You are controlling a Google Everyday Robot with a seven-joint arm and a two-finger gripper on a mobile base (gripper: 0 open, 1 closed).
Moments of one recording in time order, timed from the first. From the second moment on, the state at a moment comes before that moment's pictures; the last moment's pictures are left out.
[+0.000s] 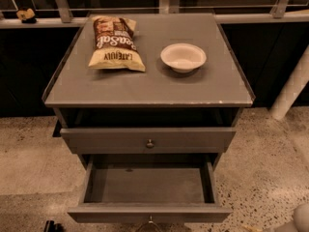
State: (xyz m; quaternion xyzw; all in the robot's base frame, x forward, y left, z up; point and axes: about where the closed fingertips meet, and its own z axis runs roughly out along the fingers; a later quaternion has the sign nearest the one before) arm 0.238 -0.306 0.453 -0.63 0.74 0.20 0.11
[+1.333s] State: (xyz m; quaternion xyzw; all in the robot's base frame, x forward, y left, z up) arm 0.294 -0.276 0.385 -0.64 0.72 0.27 0.07
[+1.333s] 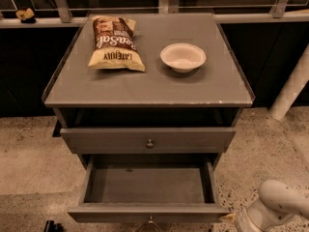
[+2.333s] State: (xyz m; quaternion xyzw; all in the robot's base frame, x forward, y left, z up) arm 0.370 -0.224 0.412 -0.63 0.73 0.27 0.08
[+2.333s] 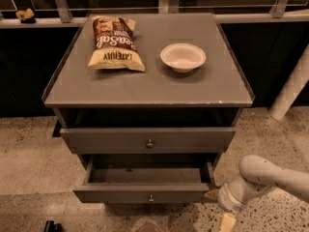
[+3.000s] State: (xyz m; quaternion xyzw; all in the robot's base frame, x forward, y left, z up) arm 0.406 -0.205 0.426 -0.61 0.74 0.27 0.08
